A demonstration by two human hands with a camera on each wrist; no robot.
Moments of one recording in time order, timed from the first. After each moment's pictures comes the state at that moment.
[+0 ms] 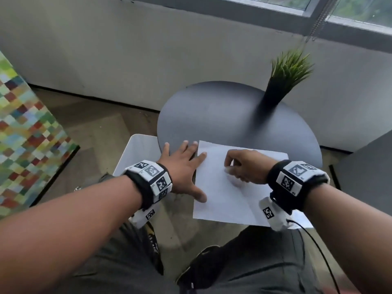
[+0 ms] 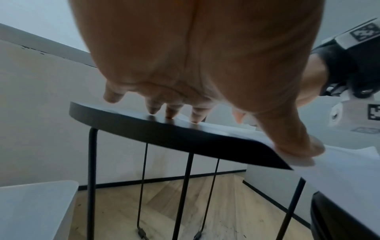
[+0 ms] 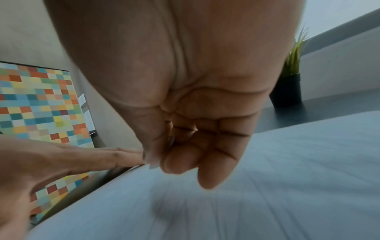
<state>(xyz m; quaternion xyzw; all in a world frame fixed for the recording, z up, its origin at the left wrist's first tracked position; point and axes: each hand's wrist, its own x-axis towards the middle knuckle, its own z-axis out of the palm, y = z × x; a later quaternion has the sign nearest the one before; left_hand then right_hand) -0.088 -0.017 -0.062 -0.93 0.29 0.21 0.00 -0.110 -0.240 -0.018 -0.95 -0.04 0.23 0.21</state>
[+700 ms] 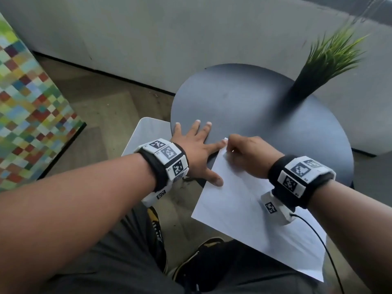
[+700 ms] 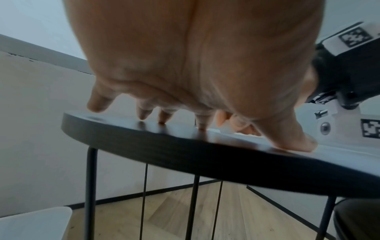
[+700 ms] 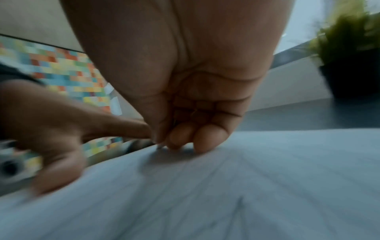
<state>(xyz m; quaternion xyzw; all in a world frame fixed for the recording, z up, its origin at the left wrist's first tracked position) -0.053 -0.016 -0.064 -0.94 0.27 0.20 0.01 -0.078 -0.200 -0.030 -0.97 -0.14 0.15 0.16</state>
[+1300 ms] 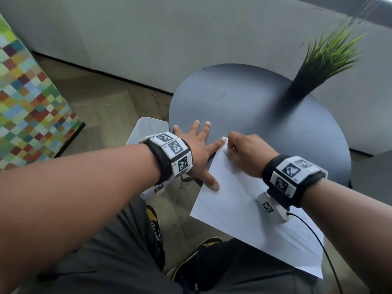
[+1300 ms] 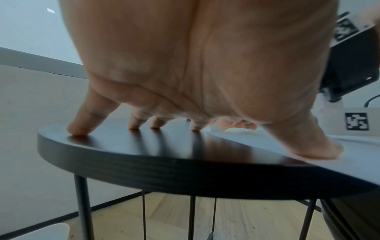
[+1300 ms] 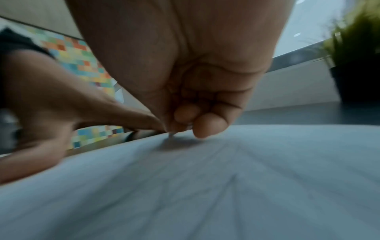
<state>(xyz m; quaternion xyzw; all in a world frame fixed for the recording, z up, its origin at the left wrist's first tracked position) -0.053 -0.023 -0.057 -0.93 0.27 0.23 0.04 -0.075 -0.201 -0.037 -0.98 -0.12 0.12 0.12</state>
